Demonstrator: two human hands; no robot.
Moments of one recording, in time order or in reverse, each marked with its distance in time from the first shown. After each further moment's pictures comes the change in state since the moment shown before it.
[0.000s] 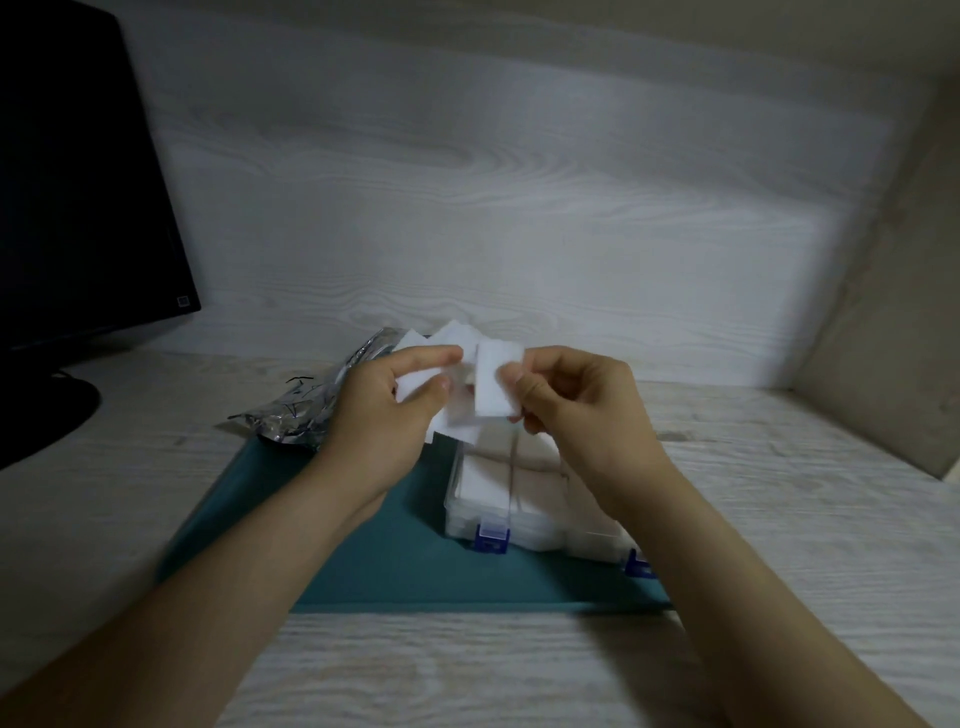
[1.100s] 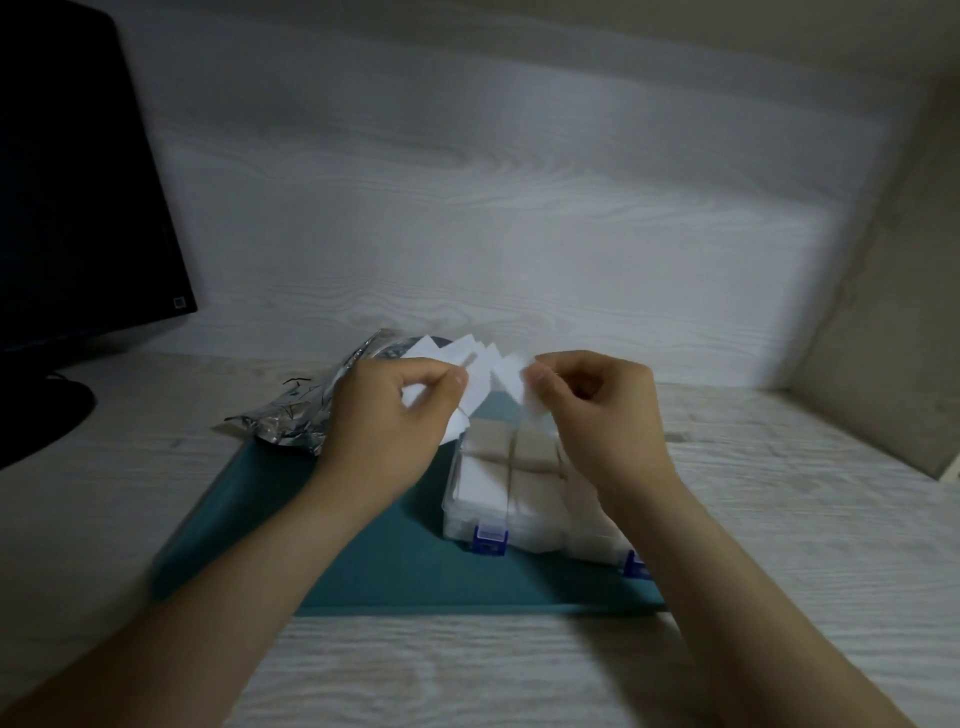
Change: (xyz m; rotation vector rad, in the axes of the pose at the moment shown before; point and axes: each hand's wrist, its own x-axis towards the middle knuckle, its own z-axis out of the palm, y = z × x) left_hand -0.010 0.016 0.003 0.292 0.073 0.239; right_hand 0.000 0.003 -0.005 -0.243 0.239 0.009
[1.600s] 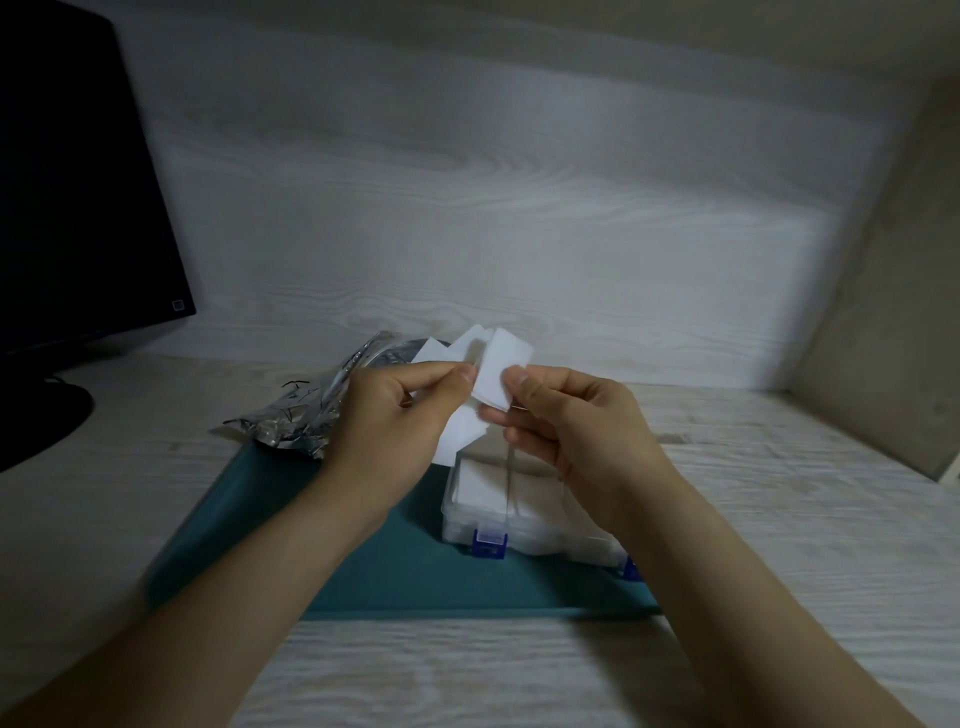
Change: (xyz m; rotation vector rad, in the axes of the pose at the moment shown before) left_hand -0.004 0.016 0.006 -0.345 -0.070 -0.169; right_hand -0.014 -0.019 0.002 0.556 -0.283 0.360
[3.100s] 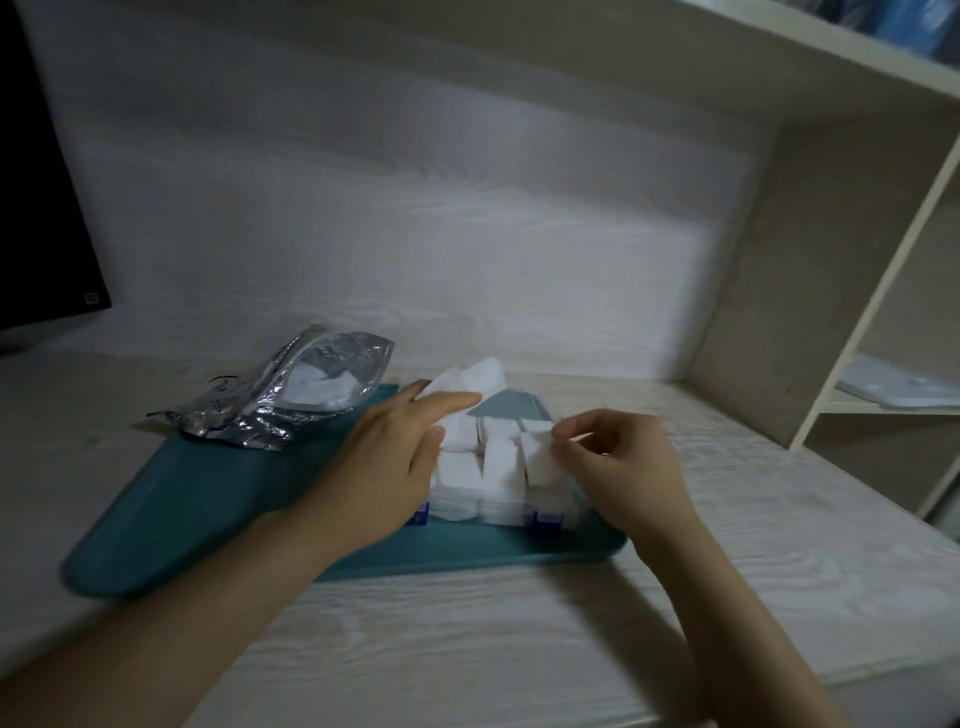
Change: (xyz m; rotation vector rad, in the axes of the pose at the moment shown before) left_hand -0.028 -0.017 0.024 0.589 -0.307 0.348; right_hand -0.062 -0.007 -0.089 -0.858 0.432 -0.148
